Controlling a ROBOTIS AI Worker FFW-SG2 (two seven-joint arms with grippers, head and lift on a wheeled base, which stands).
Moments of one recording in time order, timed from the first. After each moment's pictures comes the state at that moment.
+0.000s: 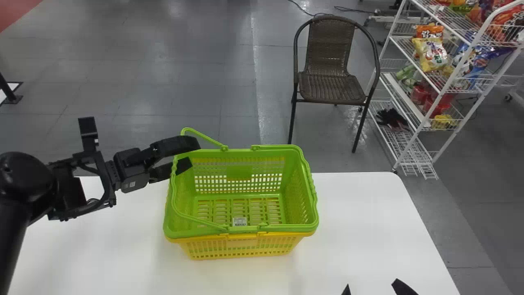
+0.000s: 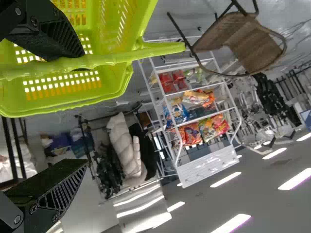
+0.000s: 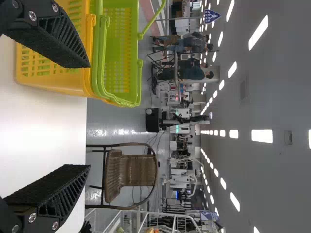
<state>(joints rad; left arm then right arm) -0.47 0.18 0.18 -1.10 0.63 1.15 -0.81 0.72 -0.03 -0.01 -1.60 -0.04 -0.64 0.11</state>
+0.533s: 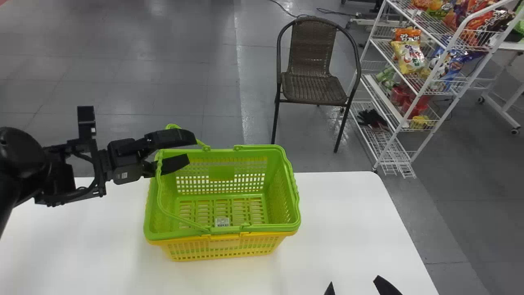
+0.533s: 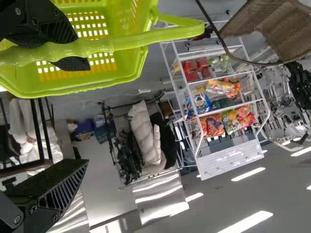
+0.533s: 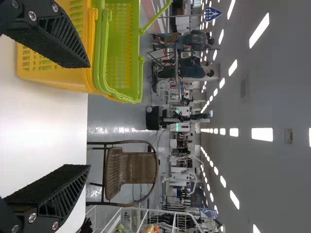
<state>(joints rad) -0.62 0.19 0.07 -0.90 0.60 1.17 -0.91 0.70 -0.03 -0.02 -1.57 -0.04 -0.65 0.11</state>
